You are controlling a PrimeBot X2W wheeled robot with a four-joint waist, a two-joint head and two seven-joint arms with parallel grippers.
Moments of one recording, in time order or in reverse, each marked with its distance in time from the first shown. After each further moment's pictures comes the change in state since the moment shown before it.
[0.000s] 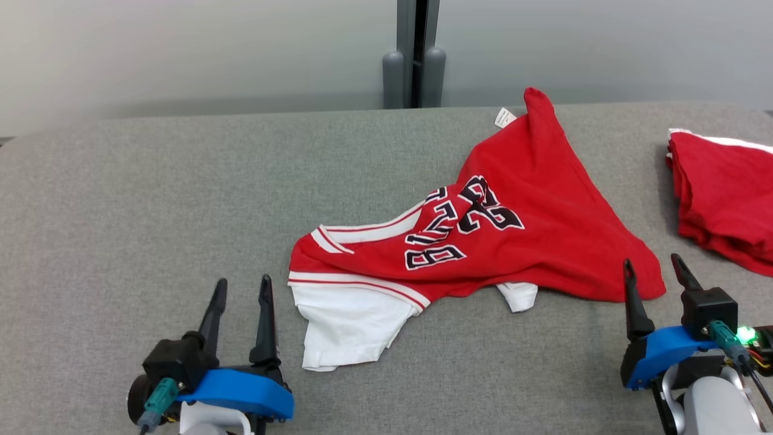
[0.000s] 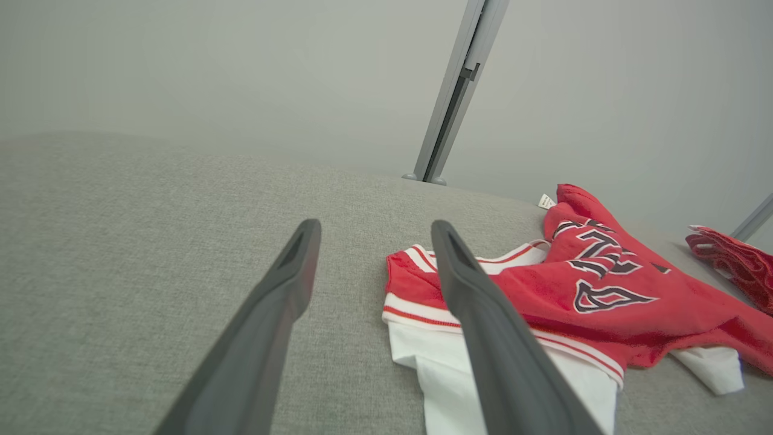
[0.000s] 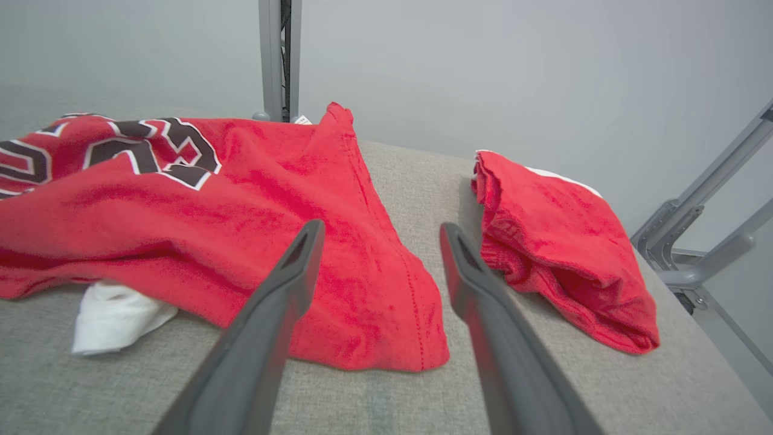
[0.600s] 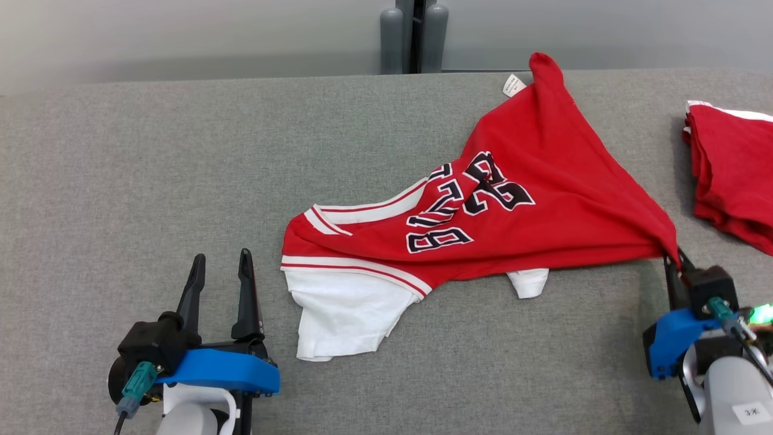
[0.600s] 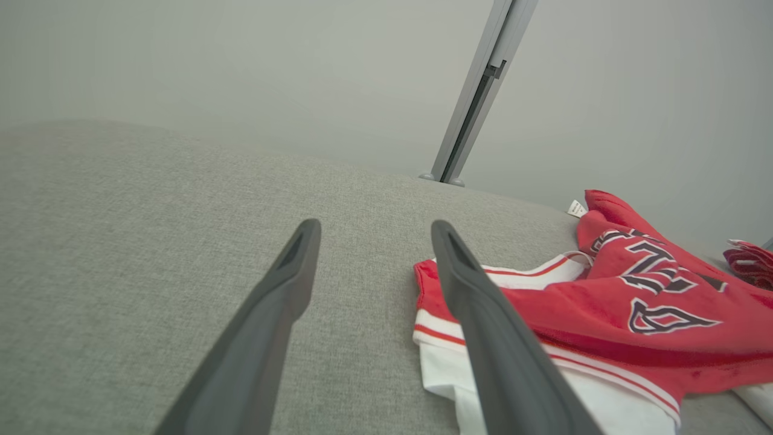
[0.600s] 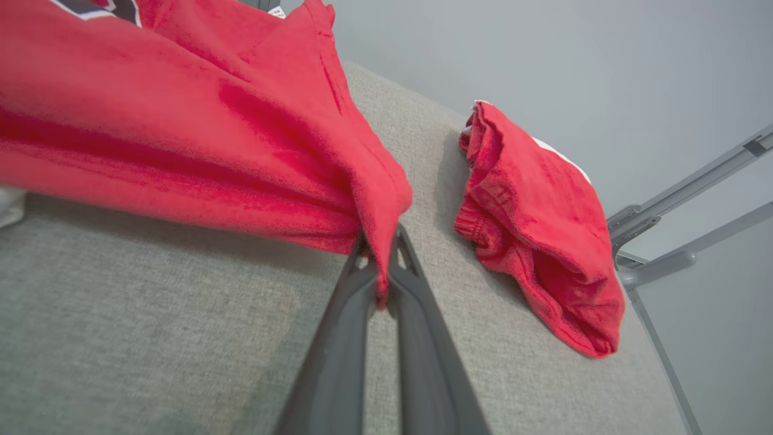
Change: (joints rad) left arm -0.028 0.001 0.036 -0.039 -0.002 0.011 0.000; right arm -0.084 -0.070 -0.004 0.055 -0.152 0.000 0.029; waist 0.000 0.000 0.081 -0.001
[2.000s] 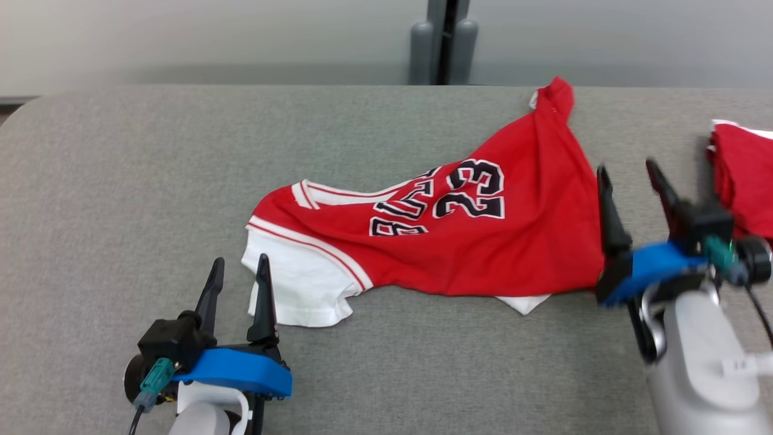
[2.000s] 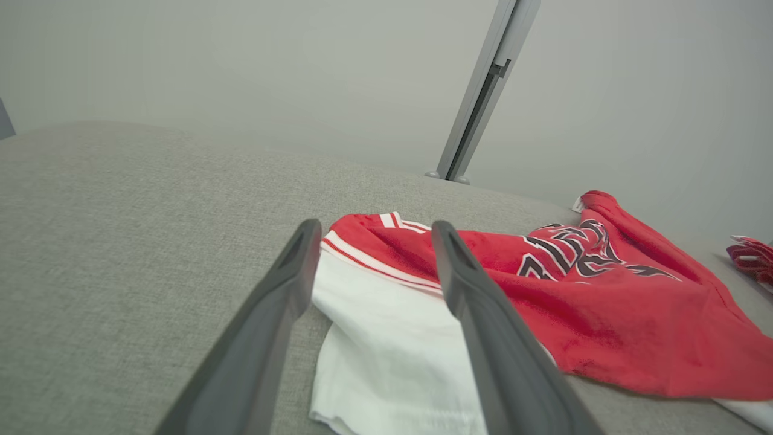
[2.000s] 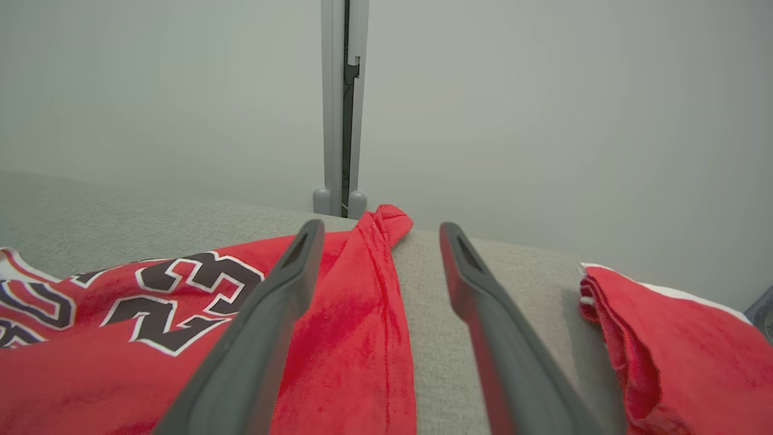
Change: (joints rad) left arm -0.028 -0.001 -0.052 0.054 -0.009 -0.004 0.000; right arm -0.192 0.052 0.134 0.028 0.305 0.000 -0.046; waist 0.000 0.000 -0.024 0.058
